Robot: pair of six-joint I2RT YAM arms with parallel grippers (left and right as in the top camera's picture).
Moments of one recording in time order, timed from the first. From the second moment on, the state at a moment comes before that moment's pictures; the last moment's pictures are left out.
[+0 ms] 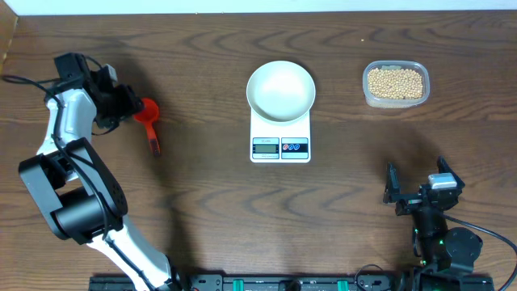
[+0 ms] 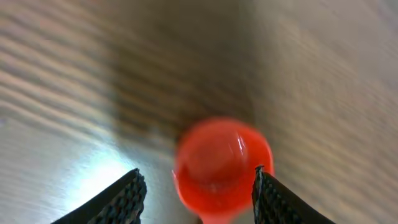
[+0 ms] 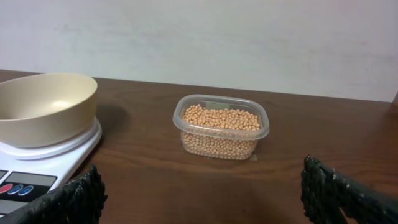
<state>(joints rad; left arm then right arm) 0.40 2.01 1.48 -0.67 0.27 -0.08 -0.19 0.01 0.01 -0.05 -0.29 -0.07</state>
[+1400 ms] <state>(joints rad) 0.34 2.13 1.48 -0.61 0.14 -0.20 -0.19 0.01 0.01 -0.05 -0.29 -0.07</state>
